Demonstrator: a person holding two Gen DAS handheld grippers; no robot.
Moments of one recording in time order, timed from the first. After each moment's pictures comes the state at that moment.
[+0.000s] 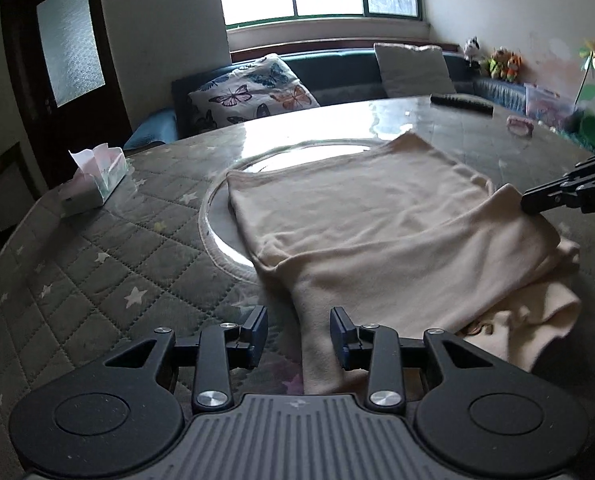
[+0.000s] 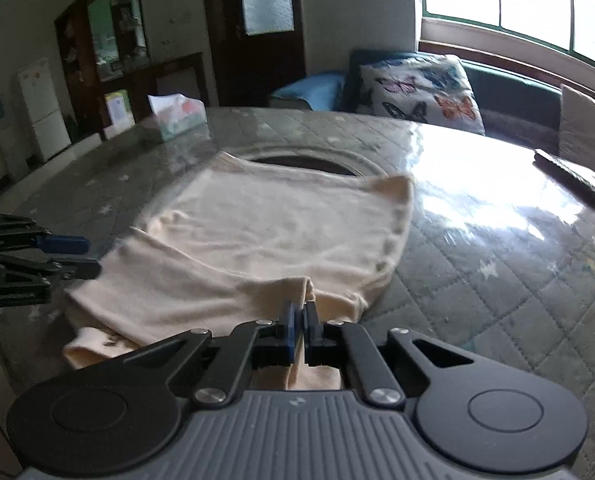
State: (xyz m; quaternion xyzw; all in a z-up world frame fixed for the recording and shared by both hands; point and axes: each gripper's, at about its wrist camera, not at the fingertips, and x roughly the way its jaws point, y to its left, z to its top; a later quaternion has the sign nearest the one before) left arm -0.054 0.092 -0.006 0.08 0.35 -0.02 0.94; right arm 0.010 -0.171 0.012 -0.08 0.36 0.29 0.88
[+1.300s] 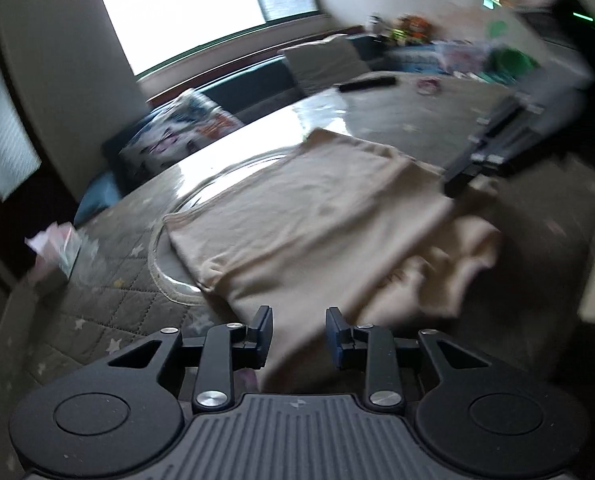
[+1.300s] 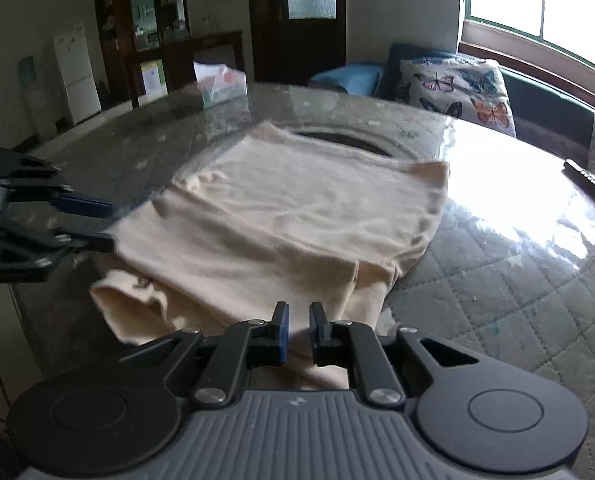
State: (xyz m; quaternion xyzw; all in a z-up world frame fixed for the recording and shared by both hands) left arm -0.110 0.056 0.001 0.23 0.31 -0.14 0.91; right arm -0.017 -0.171 0.006 -0.12 0.37 0.35 0.85
